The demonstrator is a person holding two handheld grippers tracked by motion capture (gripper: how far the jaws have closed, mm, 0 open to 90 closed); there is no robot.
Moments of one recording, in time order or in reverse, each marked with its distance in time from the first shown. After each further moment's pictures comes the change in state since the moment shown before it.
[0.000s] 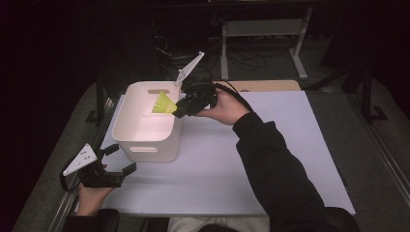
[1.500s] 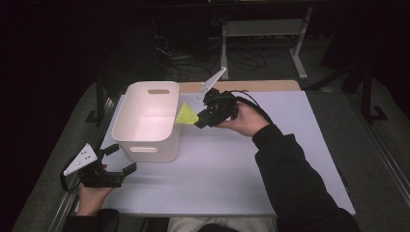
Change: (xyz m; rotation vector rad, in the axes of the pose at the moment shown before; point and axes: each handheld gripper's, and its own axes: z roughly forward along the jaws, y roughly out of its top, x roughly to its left) left arm 0.000 0.000 0.000 0.002 0.002 -0.004; right arm 0.000 -0.060 -0.011 0.060 -0.028 0.068
